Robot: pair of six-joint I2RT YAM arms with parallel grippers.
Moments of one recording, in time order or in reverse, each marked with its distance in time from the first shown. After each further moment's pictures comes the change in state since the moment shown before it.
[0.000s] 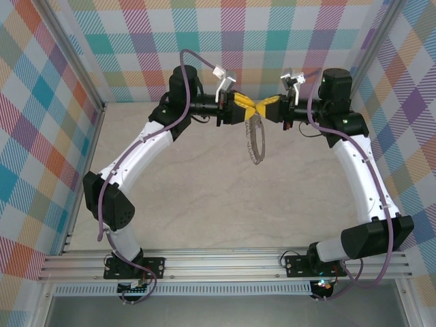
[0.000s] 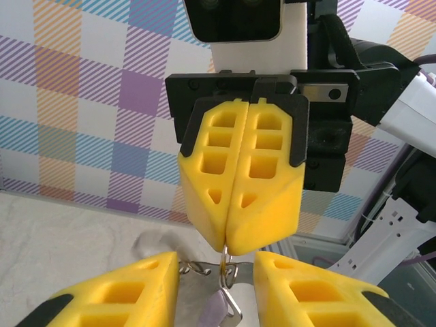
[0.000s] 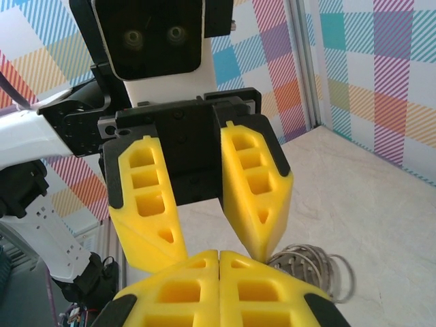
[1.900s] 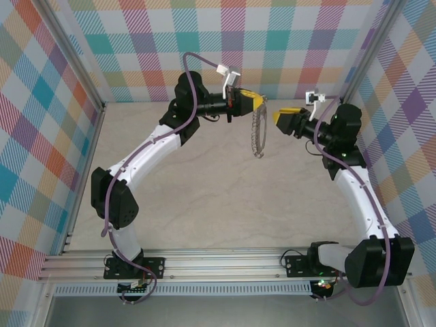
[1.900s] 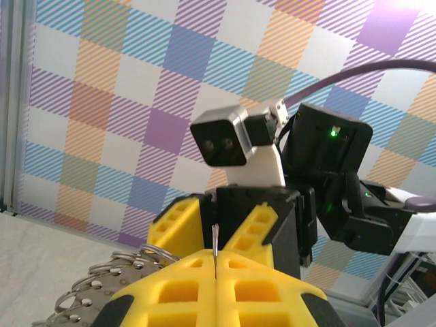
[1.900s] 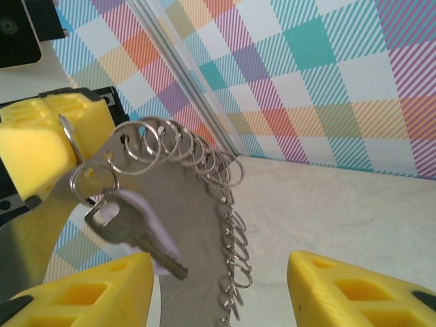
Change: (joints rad) left arm -0.041 0.030 -0.070 0.314 -0.159 -0.233; right arm -0.118 -0.229 -0.557 0.609 0.230 0.452
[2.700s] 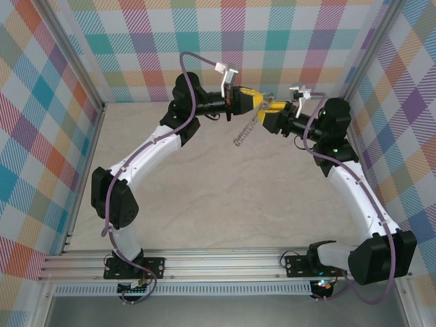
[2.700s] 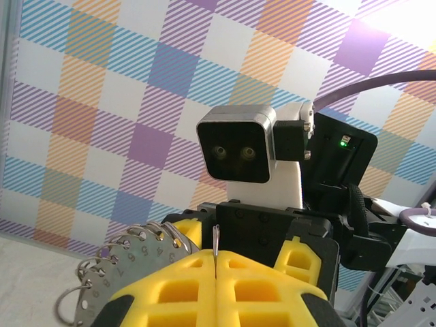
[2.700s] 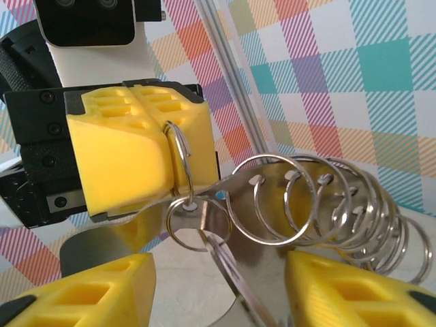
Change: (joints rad) left arm 0.000 0.001 -0.012 0.110 0.027 -0.094; right arm 0.138 0.043 0.094 0.017 0.008 -0.080
